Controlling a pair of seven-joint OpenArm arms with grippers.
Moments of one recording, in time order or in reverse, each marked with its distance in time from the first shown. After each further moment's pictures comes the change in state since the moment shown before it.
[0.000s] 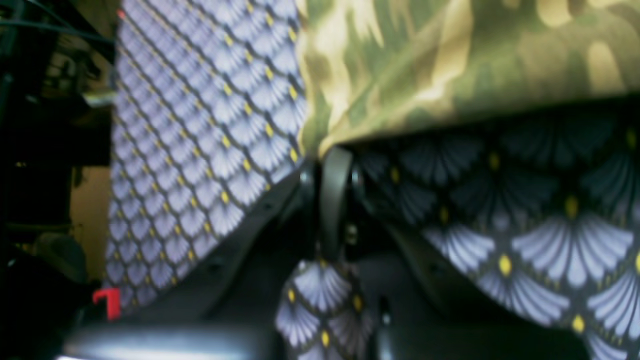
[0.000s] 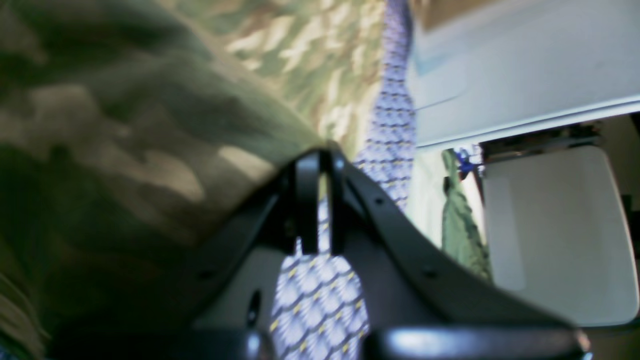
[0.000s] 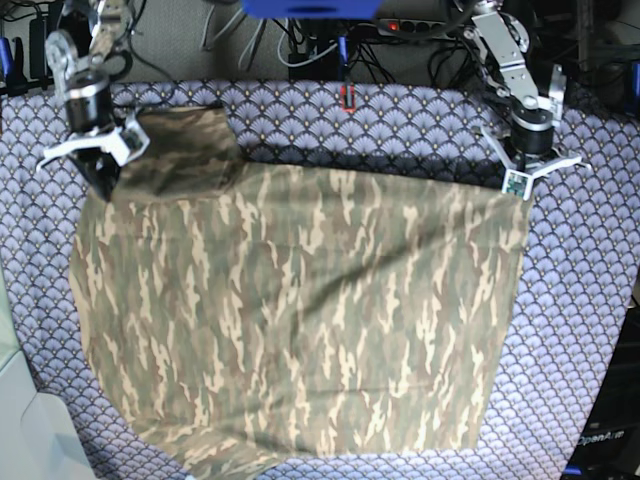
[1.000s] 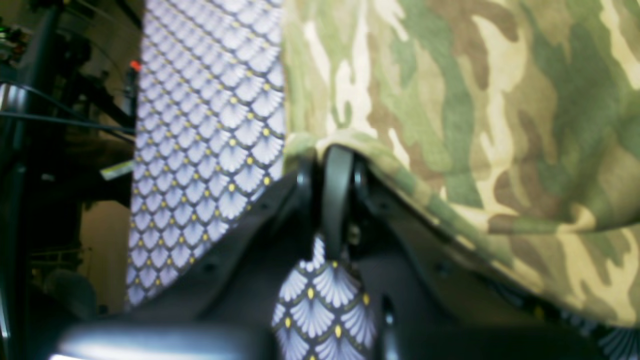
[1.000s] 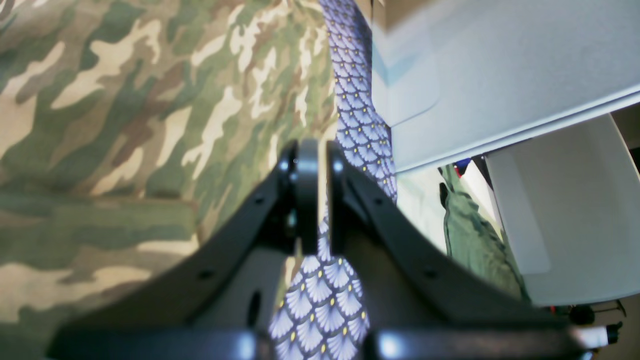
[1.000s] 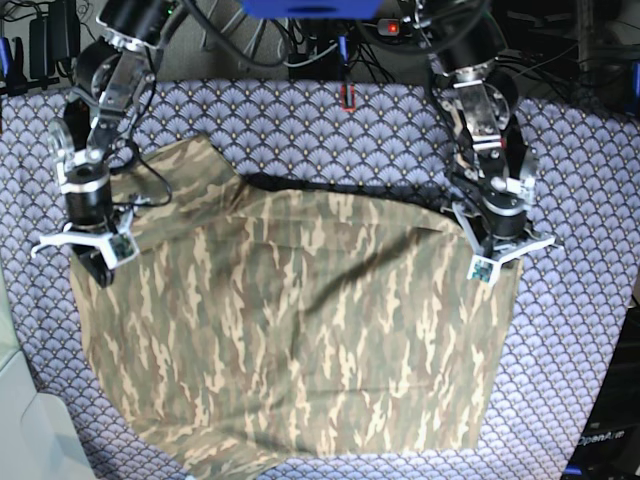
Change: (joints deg) left arm -14.2 -0.3 12.2 -5.6 0.4 5.2 13.4; right arm 22.1 -2.7 1.8 -6.3 -0.1 6.4 -8.9
